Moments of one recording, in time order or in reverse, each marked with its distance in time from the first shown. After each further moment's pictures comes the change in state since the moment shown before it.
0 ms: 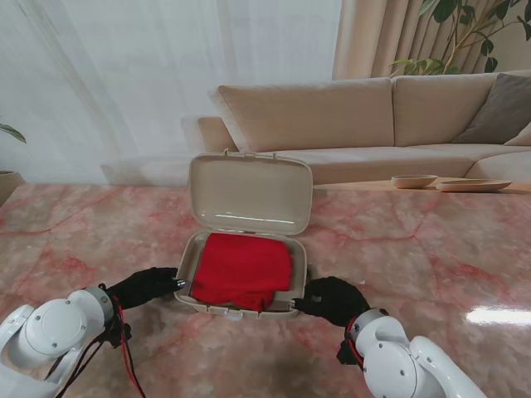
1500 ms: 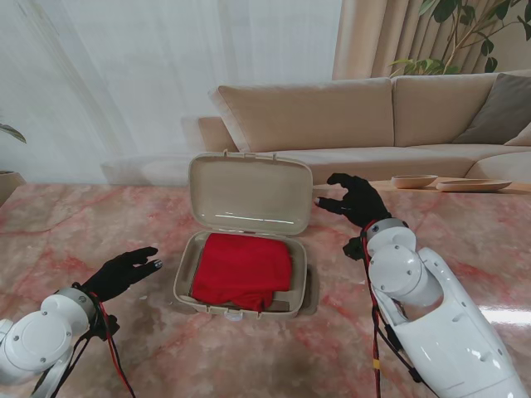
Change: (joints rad) left arm 0.103 -0.045 -0.107 -0.090 0.013 -0.005 0.211; right arm 0.403 -0.074 0.036 0.221 0.264 0.023 -0.208; left_hand 0.000 0.000 0.000 0.000 0.012 -0.054 0.022 0.011 0.022 -0.002 0.000 0.000 0.005 0.011 0.000 0.000 0.011 0.006 0.000 0.001; right_hand 0.009 -0.271 0.235 0.000 -0.196 -0.060 -0.078 -0.004 -0.238 -0.006 -0.015 -0.050 -0.125 -0.011 -0.024 -0.026 -0.083 0.007 -0.100 0.000
